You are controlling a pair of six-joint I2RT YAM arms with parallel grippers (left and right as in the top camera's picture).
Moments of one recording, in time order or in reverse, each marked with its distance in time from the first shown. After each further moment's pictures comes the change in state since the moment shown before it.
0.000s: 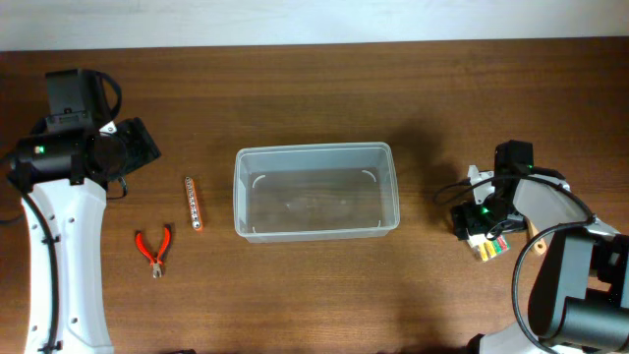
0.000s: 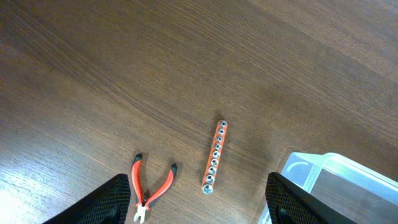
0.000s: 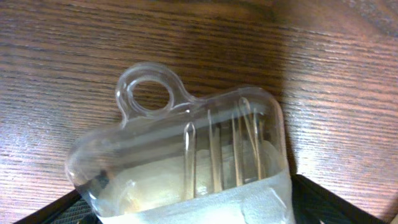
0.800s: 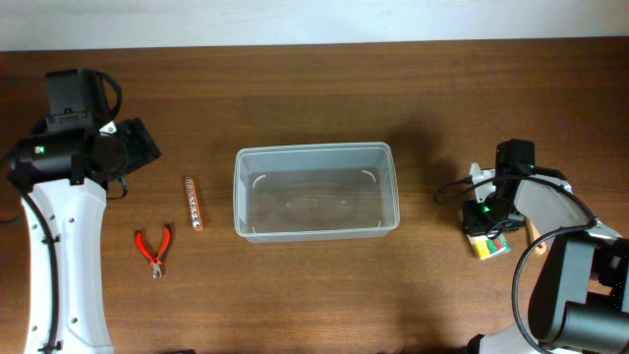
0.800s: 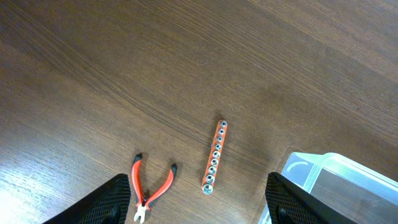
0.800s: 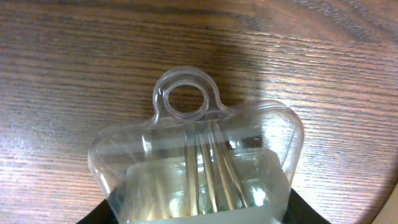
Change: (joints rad) left arm 0.000 0.000 0.000 0.000 0.000 0.000; right arm 0.000 -0.013 0.002 0.006 0.005 0.014
